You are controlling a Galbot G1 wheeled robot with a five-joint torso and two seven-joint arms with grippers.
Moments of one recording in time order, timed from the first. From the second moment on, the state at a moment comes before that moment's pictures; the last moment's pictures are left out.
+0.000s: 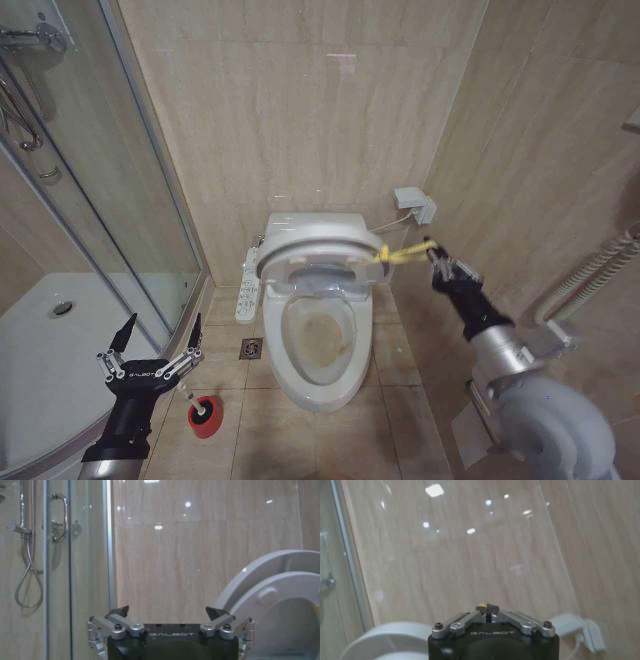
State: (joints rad) left arm 1.87 -1.36 -0.67 -2.50 -0.17 -0.15 -0.09; right arm -1.25 1.20 0.70 2.43 0.77 -0.27 0.18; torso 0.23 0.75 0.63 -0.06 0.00
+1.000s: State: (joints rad) left arm 1.87 -1.36 -0.67 -2.50 -0.17 -0.15 -0.09; right arm -0.59 1.36 0.43 1.78 0.66 -0.06 0.15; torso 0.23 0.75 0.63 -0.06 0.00
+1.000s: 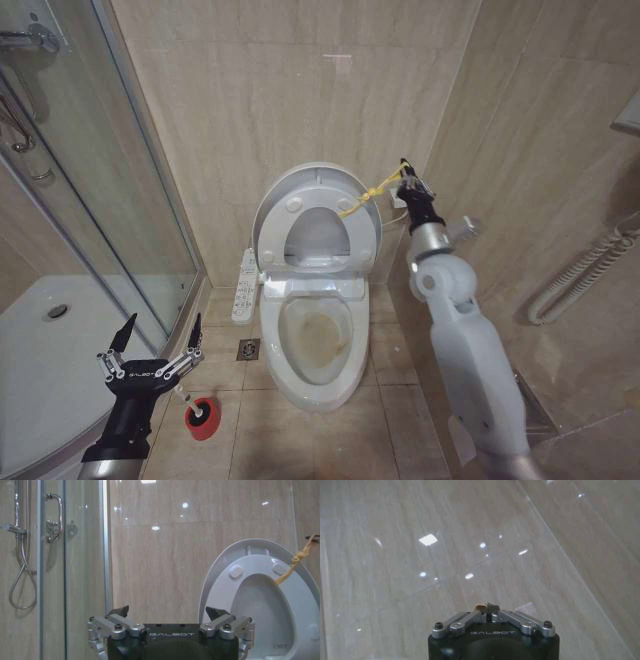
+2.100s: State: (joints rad) left arm 1.87 -1.36 -0.67 -2.50 -0.17 -0.15 -0.09; right arm -0.19 1.47 0.30 1.20 0.45 0.17 0.13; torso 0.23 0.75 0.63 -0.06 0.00
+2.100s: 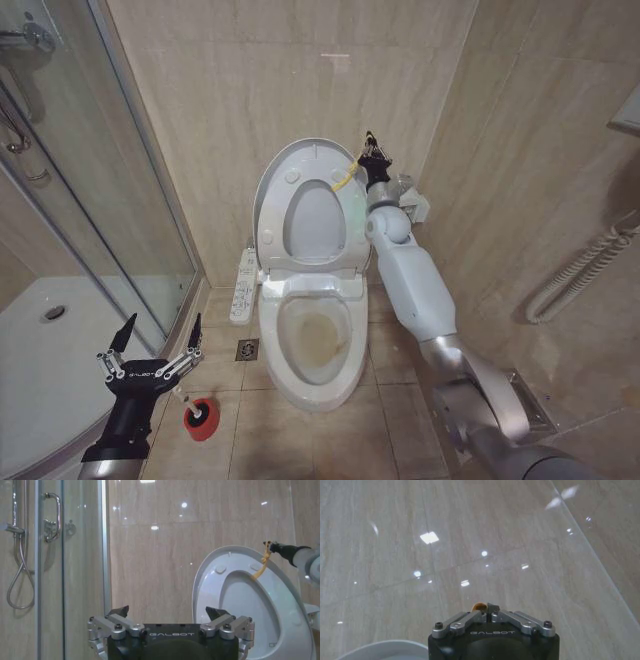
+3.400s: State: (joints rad) left arm 1.87 -1.36 -0.67 -2.50 -0.17 -0.15 -0.09; right arm -0.48 1.14 0.17 1.71 0.62 -0.16 0.31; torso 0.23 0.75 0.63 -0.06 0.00
